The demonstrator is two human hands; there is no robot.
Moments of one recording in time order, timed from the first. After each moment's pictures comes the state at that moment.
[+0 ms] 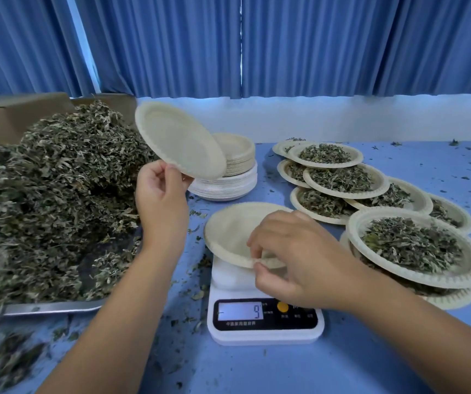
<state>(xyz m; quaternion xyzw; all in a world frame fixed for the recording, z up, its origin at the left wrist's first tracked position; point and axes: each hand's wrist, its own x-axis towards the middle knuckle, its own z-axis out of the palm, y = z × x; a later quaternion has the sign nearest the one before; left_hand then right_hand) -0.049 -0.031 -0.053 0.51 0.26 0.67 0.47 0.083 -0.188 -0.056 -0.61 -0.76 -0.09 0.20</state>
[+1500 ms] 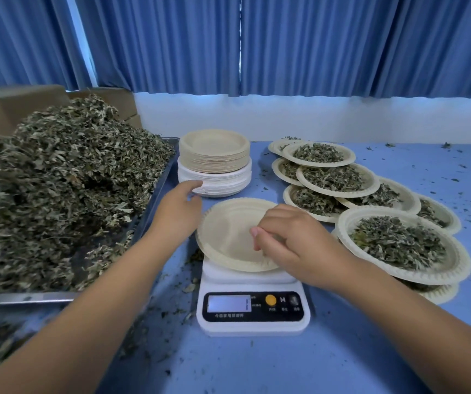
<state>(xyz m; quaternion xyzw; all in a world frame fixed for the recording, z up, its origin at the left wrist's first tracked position) -0.046 -0.026 -0.068 0.73 0.43 0.37 0.38 0.107 -0.178 -0.067 -0.62 -0.73 -0.02 0.29</state>
